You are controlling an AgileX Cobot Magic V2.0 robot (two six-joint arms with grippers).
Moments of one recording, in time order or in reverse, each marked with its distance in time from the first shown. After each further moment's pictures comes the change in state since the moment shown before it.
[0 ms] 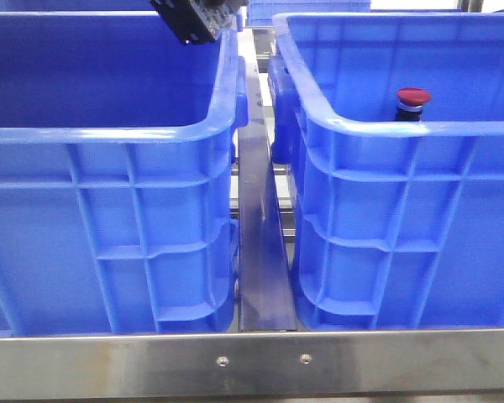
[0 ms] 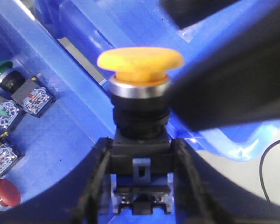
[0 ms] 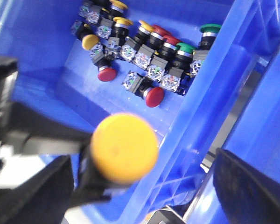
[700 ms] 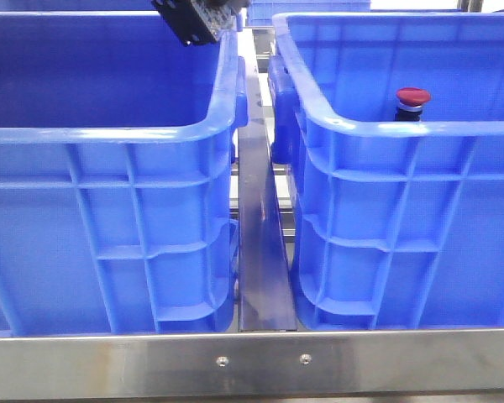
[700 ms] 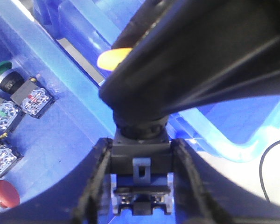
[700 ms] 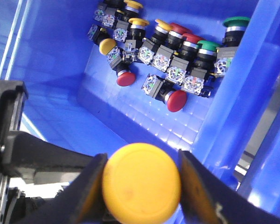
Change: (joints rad) left arm 0.000 0.002 0.000 0.000 -0.002 0.000; right arm 0.006 0.063 -0.009 0.118 -0.014 -0.003
